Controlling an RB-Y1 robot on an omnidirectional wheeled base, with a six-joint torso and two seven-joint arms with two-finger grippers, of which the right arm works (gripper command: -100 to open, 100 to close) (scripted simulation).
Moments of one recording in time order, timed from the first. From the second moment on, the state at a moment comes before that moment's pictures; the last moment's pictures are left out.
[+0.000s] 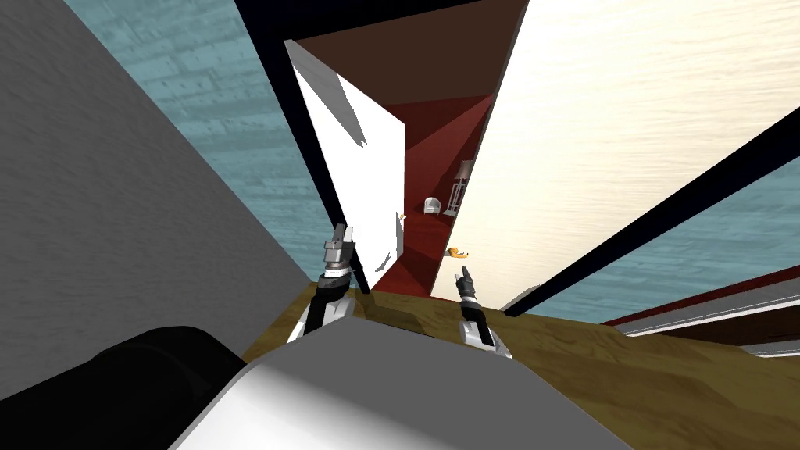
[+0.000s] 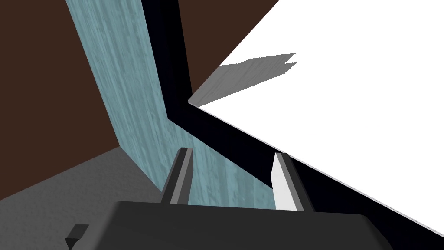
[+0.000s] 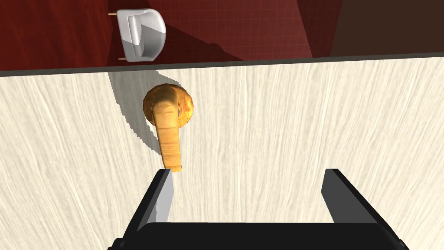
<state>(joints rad) -0.05 -0.15 -0.01 -0.89 -0.11 -0.78 -0.06</state>
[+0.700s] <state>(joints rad) -0.10 -0.16 -0.01 -0.74 -0.13 -0.79 -0.07</state>
